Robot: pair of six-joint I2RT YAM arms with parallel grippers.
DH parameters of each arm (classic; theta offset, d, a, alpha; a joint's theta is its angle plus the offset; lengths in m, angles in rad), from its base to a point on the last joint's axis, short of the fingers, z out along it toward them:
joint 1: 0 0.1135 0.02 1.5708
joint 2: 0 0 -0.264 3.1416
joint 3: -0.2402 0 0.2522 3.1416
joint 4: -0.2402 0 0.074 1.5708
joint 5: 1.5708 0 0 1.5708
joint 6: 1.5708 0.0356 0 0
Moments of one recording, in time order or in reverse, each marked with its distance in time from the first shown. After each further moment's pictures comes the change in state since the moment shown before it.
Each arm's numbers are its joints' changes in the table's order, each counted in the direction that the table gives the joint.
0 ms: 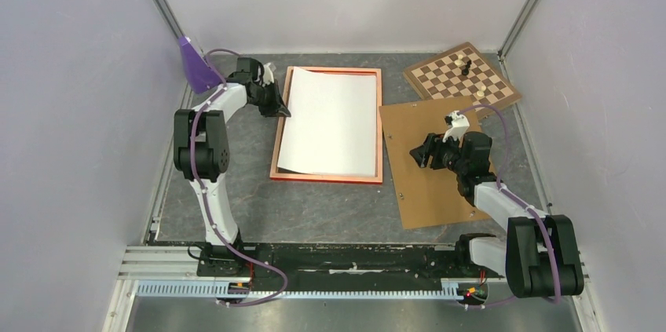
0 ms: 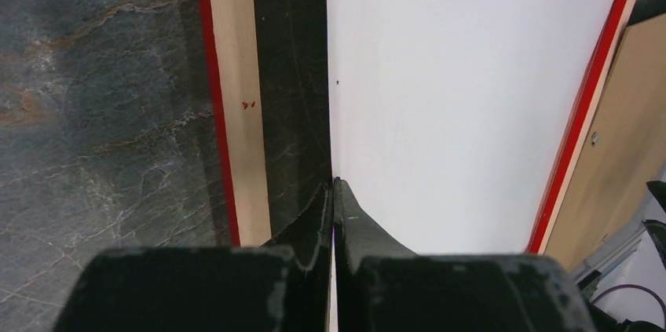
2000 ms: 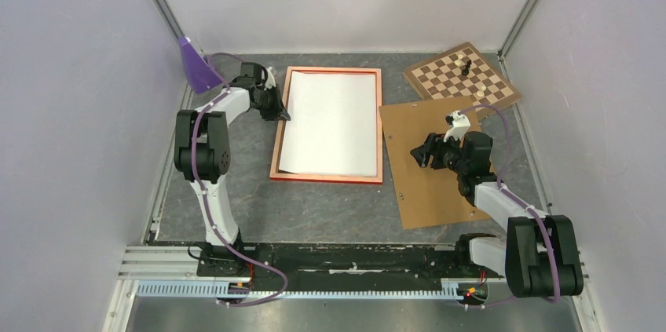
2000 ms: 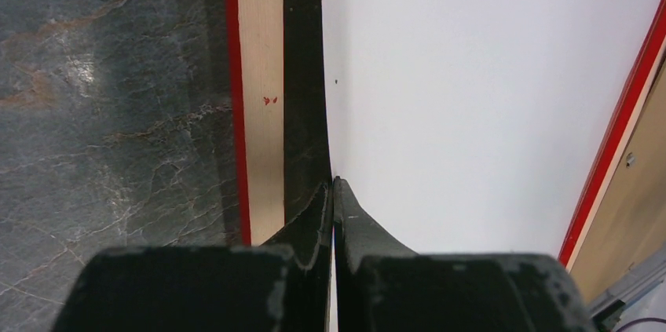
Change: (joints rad) left arm -0.024 0.025 0.069 0.073 -0.081 -0.034; right arm -0.008 0.000 0.000 0.001 -0.004 0.000
